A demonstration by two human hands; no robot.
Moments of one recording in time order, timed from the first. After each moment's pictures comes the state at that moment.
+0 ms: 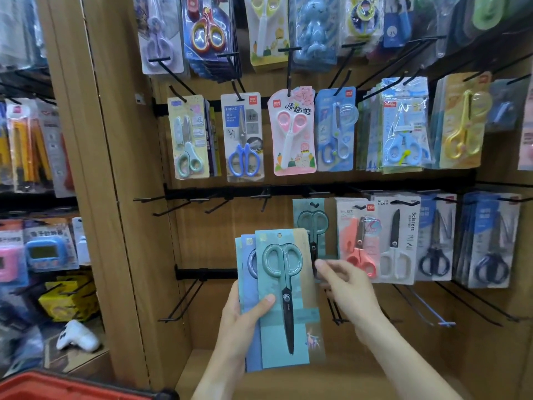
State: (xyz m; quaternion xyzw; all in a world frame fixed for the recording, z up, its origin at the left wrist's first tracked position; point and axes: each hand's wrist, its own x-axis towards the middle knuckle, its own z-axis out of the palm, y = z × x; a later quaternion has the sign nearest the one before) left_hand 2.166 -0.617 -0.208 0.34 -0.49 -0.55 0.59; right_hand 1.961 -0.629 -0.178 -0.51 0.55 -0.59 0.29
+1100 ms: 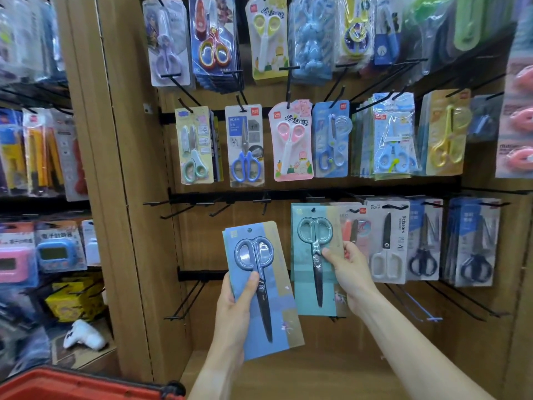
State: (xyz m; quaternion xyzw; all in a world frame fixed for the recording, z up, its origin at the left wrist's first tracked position) left_hand 2.169 -0.595 -0.184 0.34 -0.45 -0.51 0.65; right_hand 1.955 -0.644 -0.154 -0.45 0.50 -0.66 0.34
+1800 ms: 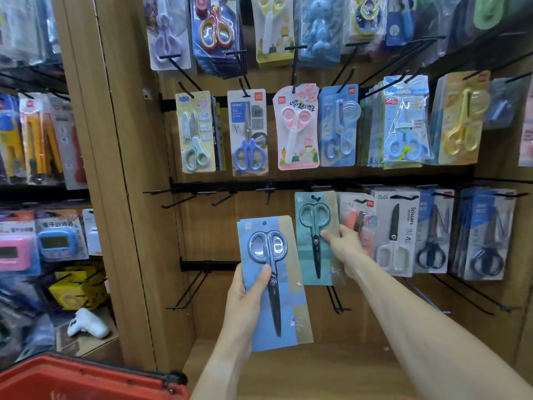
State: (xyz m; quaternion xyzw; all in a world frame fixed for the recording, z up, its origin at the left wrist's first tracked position) left_hand 2.162 -0.603 -0.191 0.34 -0.48 -0.52 0.62; right_hand 1.945 -0.715 -0.145 -0.46 0.59 -0.58 0.32
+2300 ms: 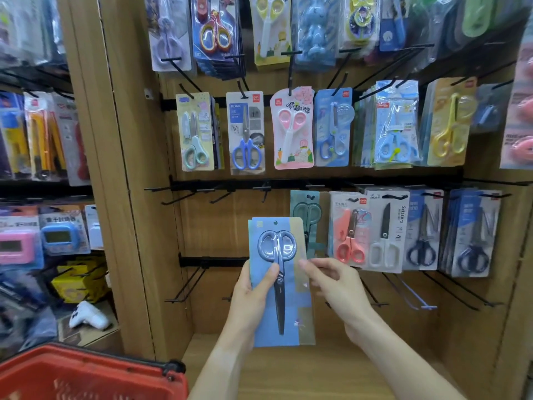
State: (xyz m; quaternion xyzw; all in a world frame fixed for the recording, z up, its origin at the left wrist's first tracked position) left_hand 2.148 -0.589 -0.188 0.35 -0.50 -0.52 0.60; right_hand 1.979 -0.584 -0.177 -0.53 0.51 -0.59 0.33
